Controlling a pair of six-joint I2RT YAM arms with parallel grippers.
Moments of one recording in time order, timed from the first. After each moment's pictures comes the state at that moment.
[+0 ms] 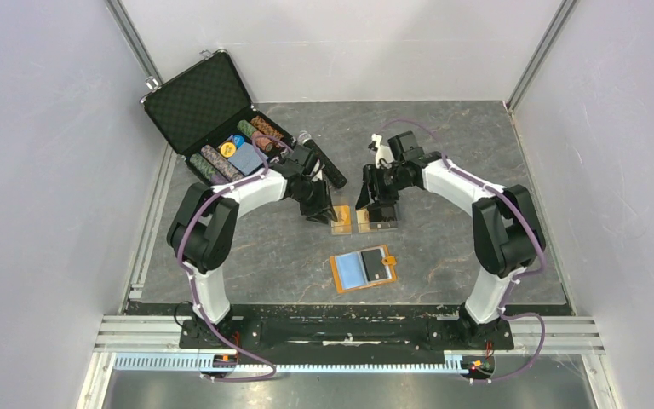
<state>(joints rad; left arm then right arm) -0.51 1.88 1.25 -0.52 0.35 -0.63 0.38 1.78 1.25 -0.50 -0.56 0.28</state>
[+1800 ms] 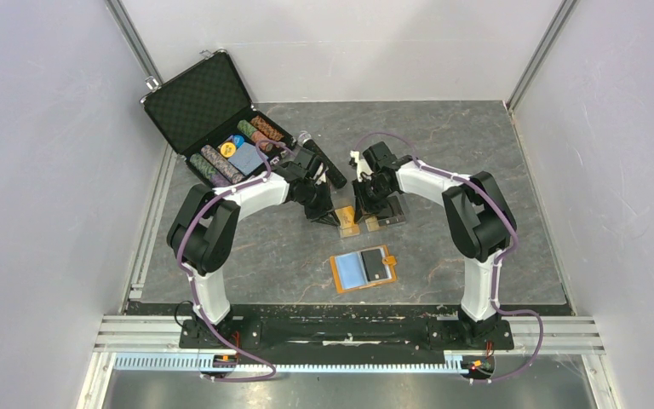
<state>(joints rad) -0.56 1.87 1.22 -0.46 0.41 -0.72 0.50 1.99 1.34 -0.55 -0.41 0.22</state>
